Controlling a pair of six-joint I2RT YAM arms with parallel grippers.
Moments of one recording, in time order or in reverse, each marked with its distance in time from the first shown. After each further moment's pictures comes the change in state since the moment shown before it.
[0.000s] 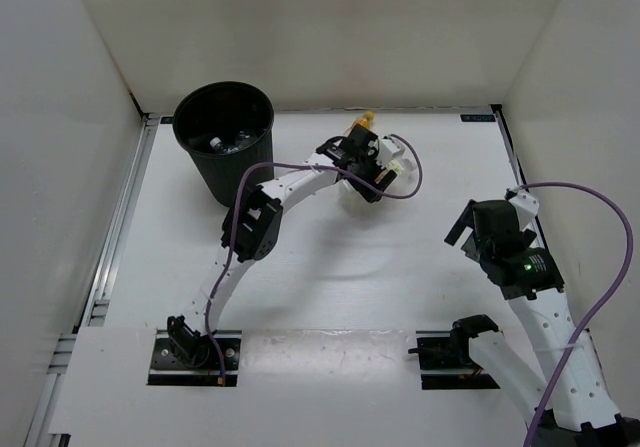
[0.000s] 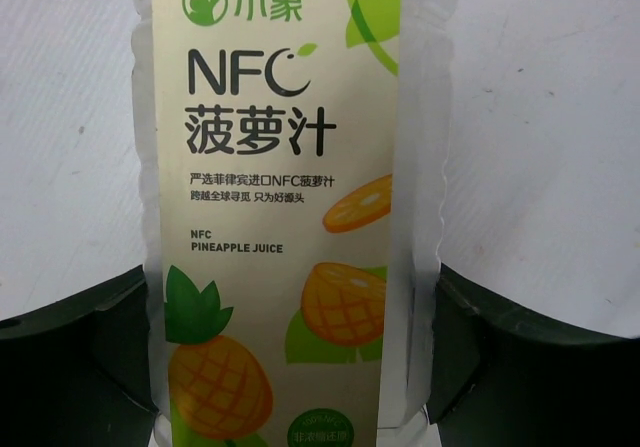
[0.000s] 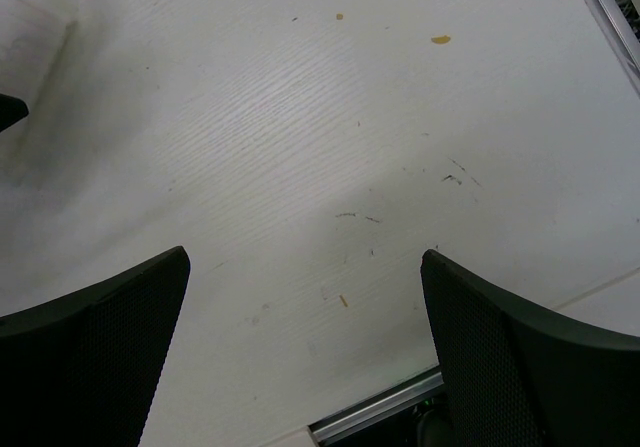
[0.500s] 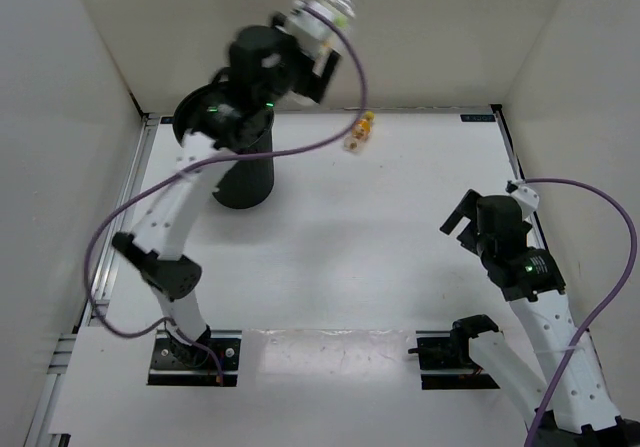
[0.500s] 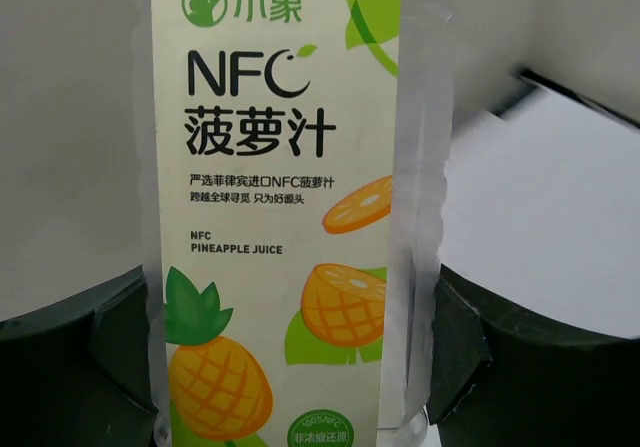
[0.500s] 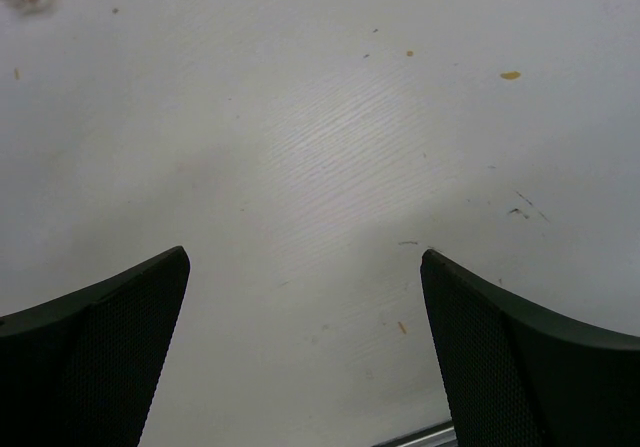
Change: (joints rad) left arm 0.102 -0.663 0.082 0.007 -0.252 0.072; right arm 0.000 -0.008 0.004 0.115 -0.064 0.020
